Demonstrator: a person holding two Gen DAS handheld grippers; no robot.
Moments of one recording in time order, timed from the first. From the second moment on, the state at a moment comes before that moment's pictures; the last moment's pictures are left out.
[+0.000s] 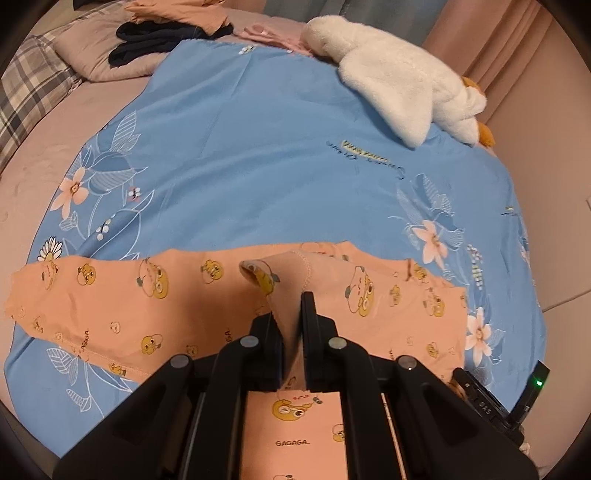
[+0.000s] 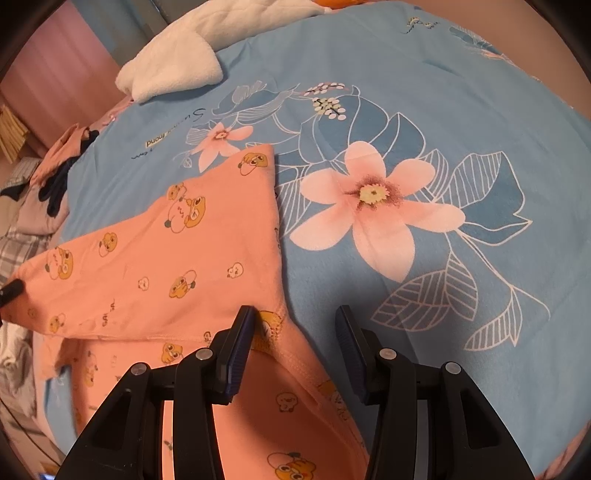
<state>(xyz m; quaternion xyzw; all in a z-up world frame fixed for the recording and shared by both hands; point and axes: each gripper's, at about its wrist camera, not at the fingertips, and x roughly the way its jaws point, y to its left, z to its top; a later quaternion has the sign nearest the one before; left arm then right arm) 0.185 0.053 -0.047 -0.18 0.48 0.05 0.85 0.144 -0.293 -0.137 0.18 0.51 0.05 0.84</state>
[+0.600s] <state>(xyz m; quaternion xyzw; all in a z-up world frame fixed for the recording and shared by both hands) 0.191 0.065 -0.105 -0.13 0.51 0.07 0.85 0.146 -0.288 -0.137 0.16 0.52 0.04 0.84</state>
